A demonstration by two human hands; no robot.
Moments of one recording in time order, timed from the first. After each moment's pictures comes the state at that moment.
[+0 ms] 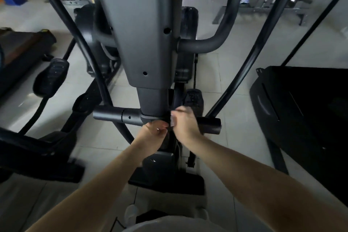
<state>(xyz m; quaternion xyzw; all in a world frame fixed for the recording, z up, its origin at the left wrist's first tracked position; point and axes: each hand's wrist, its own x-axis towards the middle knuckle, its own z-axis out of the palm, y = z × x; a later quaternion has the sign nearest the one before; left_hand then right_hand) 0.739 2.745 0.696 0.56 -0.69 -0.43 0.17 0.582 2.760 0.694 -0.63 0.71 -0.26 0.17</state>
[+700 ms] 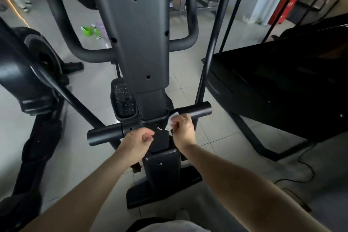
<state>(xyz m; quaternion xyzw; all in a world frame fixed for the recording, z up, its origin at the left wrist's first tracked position) 0.842 2.701 0.724 0.39 -0.82 -0.41 0.04 0.668 2.792 0.684 -0.35 0.84 -0.39 0.13</state>
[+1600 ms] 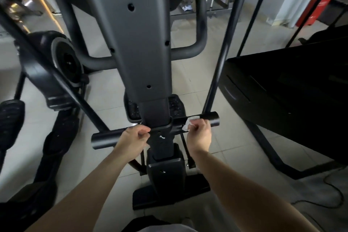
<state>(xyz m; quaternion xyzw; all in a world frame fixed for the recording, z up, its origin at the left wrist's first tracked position) 0.821 2.683 0.736 0.49 -0.75 -0.44 0.10 0.630 2.792 0.688 -0.21 0.85 -0.47 0.12</state>
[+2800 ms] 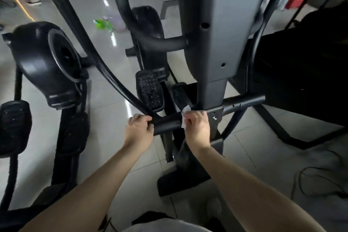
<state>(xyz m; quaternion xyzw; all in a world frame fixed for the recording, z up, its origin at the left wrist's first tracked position) 0.973 2.569 0.696 0.45 -0.83 -0.28 0.15 0.817 2.698 0.679 -0.38 0.84 -0.39 -0.03</state>
